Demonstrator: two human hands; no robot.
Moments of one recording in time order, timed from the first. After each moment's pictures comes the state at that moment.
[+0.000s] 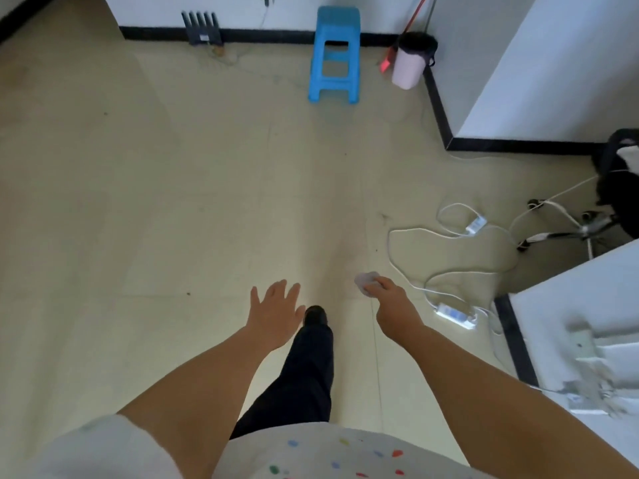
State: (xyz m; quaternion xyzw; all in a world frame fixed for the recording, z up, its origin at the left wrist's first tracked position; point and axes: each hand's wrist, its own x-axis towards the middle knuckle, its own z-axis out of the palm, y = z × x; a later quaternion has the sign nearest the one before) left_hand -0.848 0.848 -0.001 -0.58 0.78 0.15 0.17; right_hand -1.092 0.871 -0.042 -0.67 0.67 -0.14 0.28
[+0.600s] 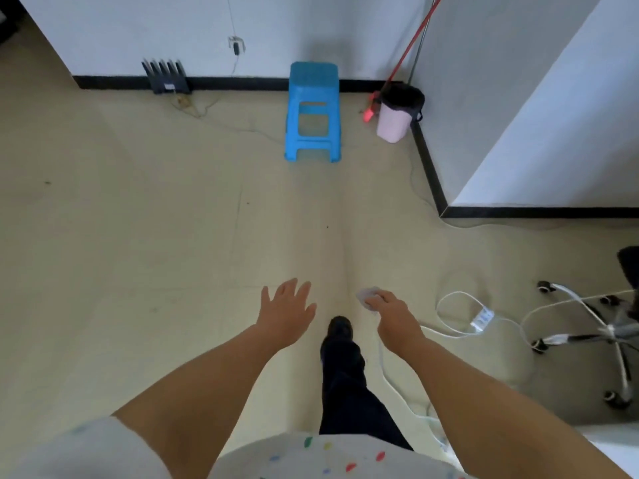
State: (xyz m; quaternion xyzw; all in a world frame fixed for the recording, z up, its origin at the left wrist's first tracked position) left_hand -1.016 0.364 0.018 -0.56 0.80 0.18 0.12; right_hand -1.240 0.416 -0.031 -0.64 0.71 -0.13 0.28
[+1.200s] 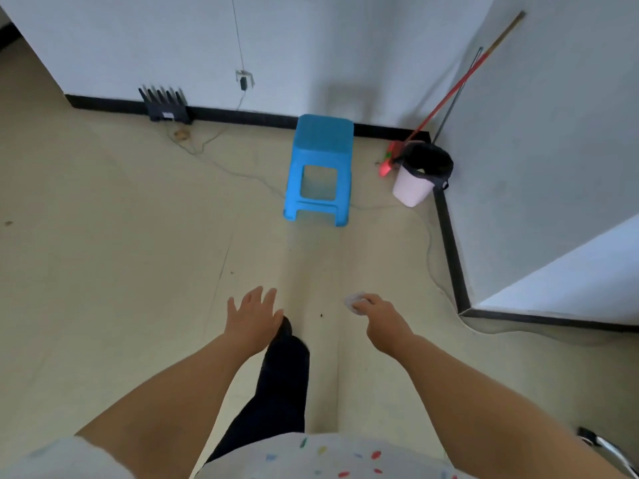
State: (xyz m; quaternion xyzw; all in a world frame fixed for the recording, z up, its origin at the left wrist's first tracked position) left_hand -1.094 -0.085 0.015 -0.66 0.71 0.21 0.12; right_hand -1.354 -0.070 -0.020 -0.68 0.66 -0.04 0.32
